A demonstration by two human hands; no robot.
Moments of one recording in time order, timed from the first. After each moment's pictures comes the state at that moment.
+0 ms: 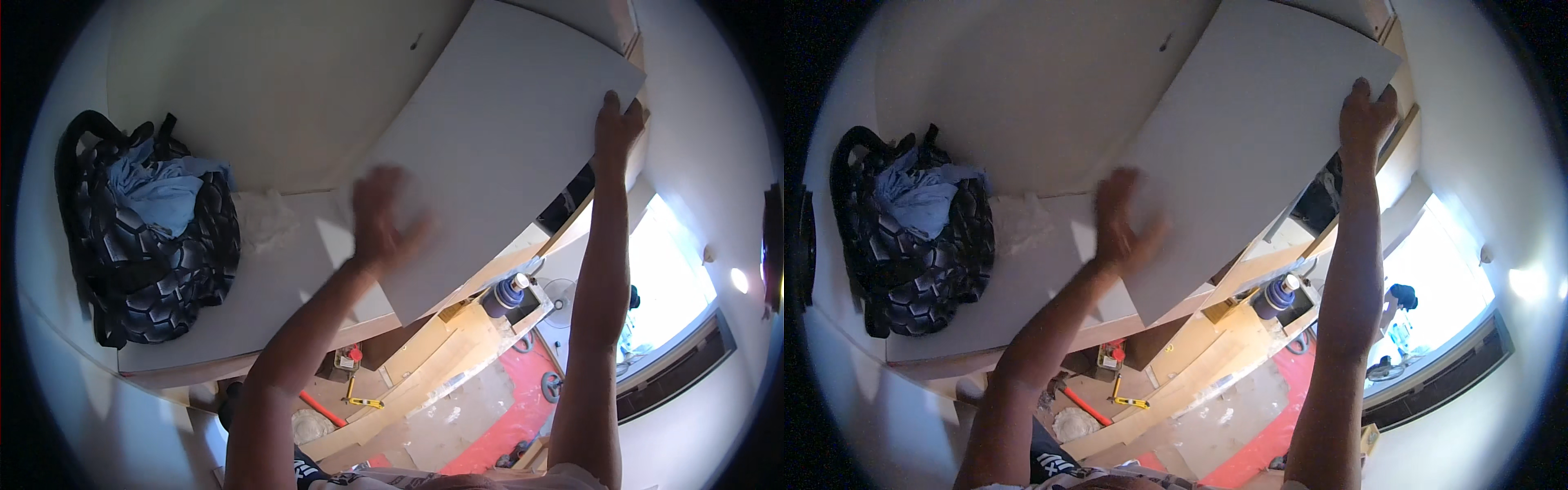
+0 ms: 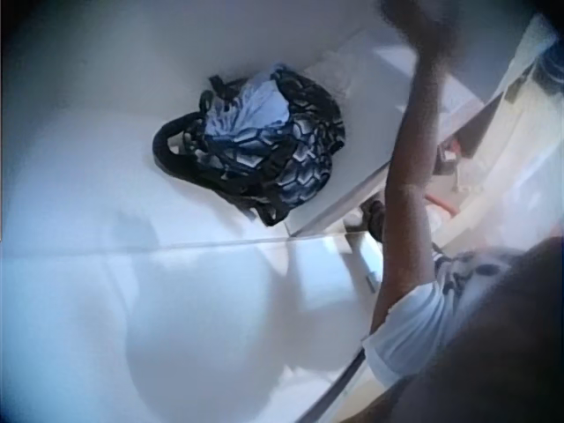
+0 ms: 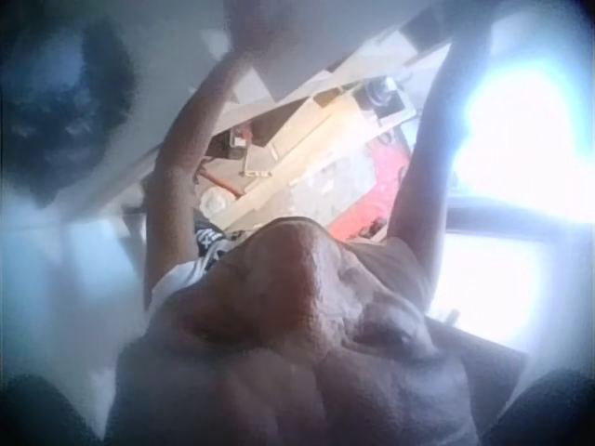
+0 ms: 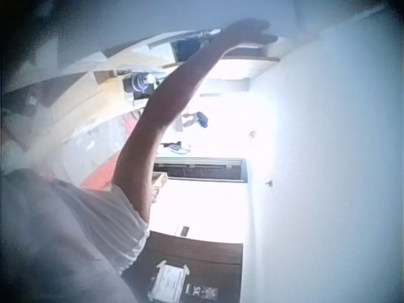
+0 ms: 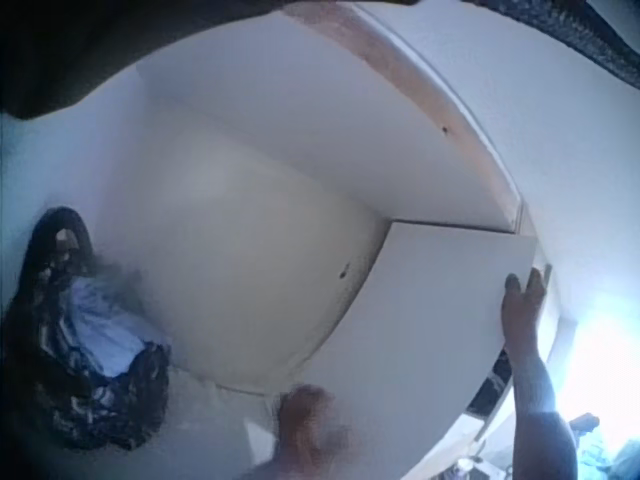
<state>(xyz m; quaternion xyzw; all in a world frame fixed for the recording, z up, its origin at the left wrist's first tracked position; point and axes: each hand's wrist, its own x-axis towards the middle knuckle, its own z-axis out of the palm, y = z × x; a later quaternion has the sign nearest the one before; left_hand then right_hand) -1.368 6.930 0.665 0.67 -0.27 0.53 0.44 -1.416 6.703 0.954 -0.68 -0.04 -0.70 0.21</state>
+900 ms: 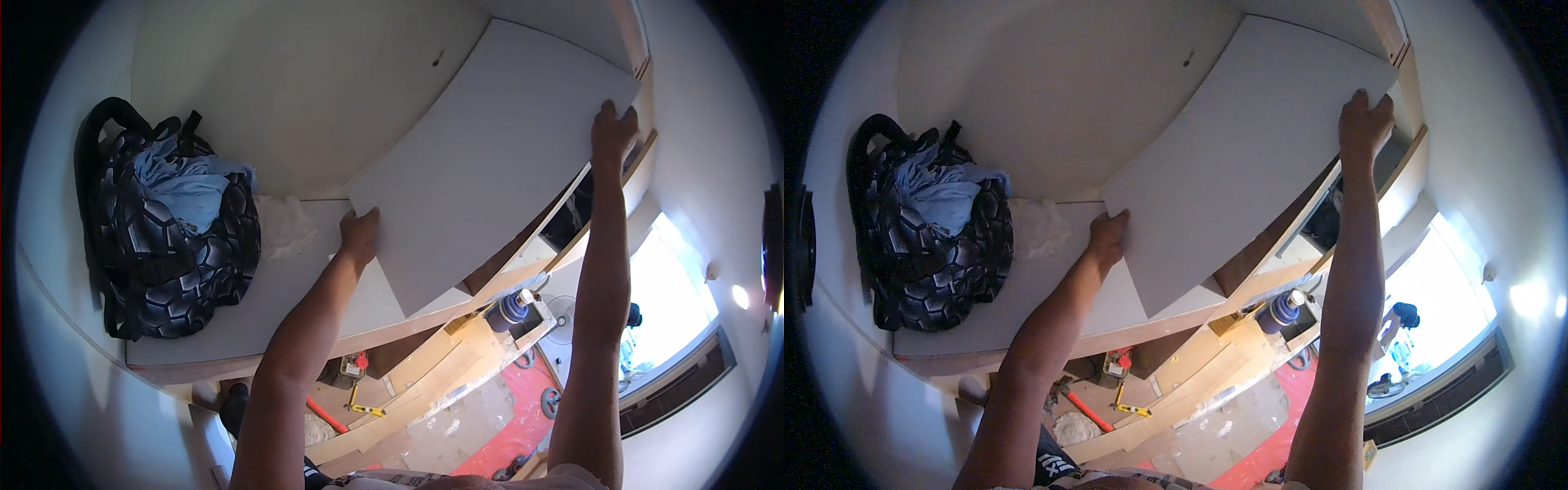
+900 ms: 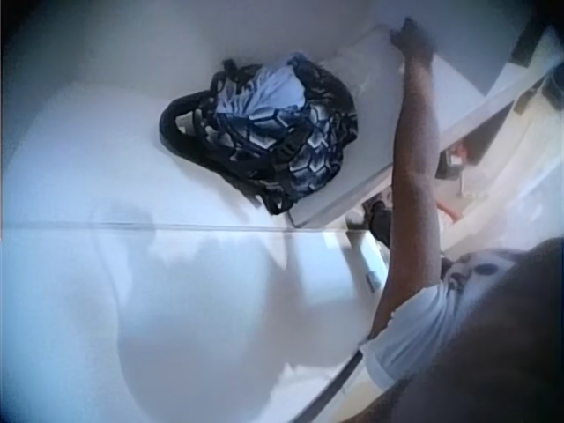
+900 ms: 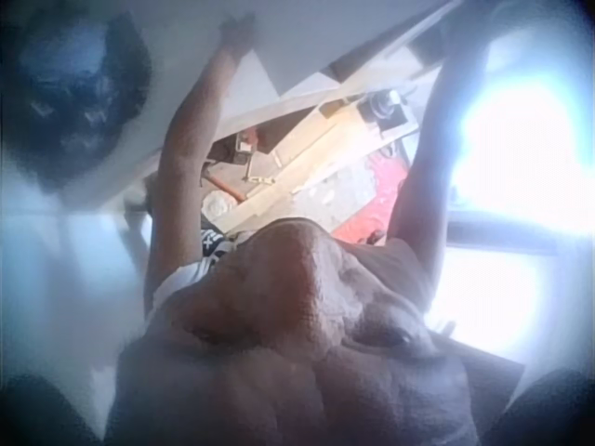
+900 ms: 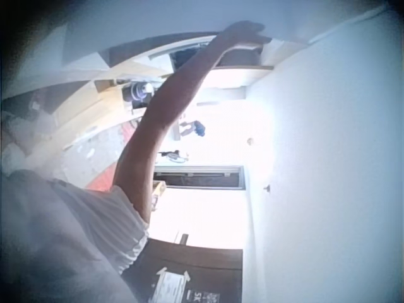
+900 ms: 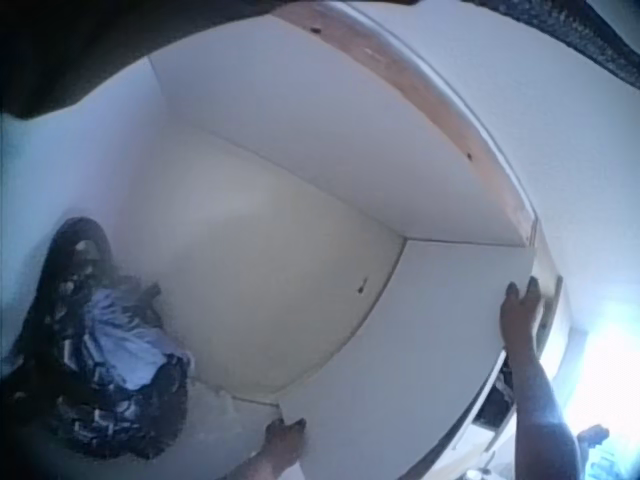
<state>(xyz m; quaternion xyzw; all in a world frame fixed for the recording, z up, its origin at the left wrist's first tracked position) -1.291 6.956 0.608 0.35 0.01 0.02 0.94 -1.383 6.711 0.966 -0.69 -0.03 -0.69 0.21</state>
